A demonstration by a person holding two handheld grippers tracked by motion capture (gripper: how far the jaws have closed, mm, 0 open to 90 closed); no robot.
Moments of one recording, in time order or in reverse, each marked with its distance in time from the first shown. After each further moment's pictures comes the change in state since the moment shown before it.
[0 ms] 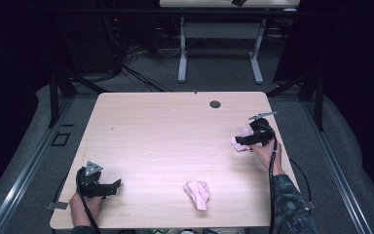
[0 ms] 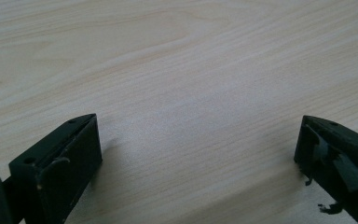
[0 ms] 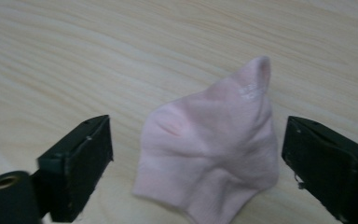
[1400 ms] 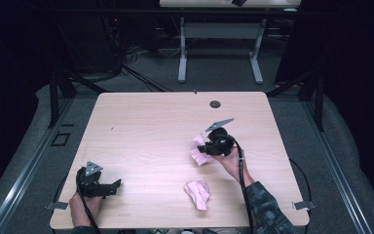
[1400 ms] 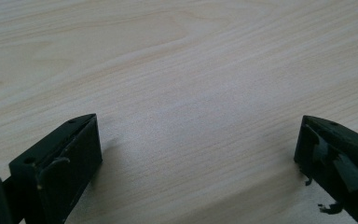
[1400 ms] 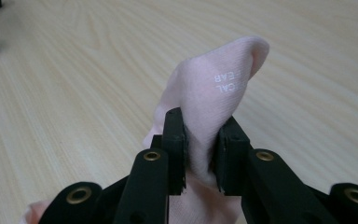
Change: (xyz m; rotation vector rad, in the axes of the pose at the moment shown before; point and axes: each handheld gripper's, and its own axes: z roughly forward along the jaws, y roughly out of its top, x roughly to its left) left arm 0.000 0.000 0.000 -0.001 0.000 0.000; right arm 0.142 0.019 0.014 0.012 0.324 -0.233
